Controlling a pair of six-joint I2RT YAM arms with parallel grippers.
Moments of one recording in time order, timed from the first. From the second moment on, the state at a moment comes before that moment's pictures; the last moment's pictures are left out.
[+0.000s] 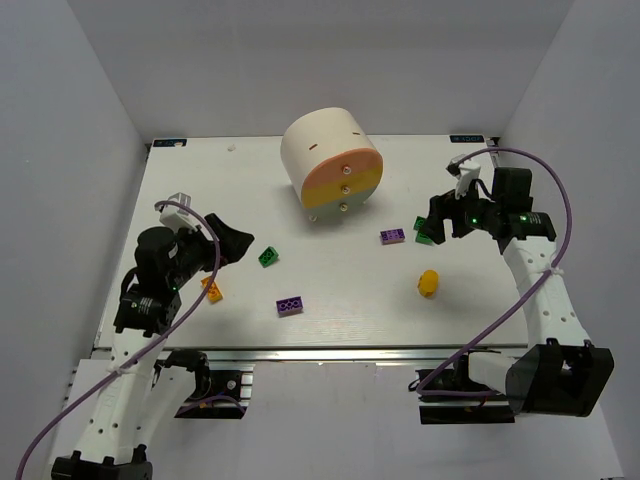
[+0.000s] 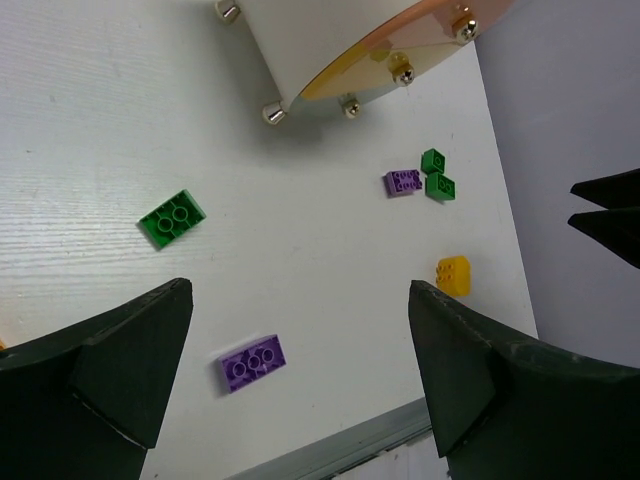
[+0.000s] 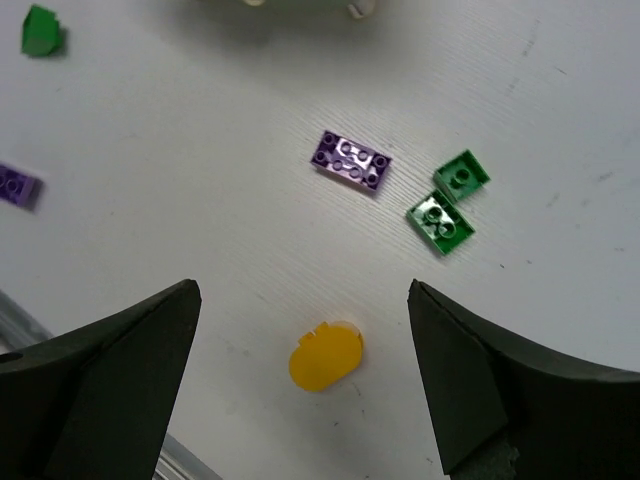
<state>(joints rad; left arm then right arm) -0.15 0.65 0.78 -0.45 0.28 -0.58 -0.01 1.17 1.09 -0.65 -0.56 -0.28</state>
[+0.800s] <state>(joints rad) -0.15 0.77 0.69 -0.38 0.34 -0.66 0.32 1.44 1.21 -0.39 -0.61 0.21</state>
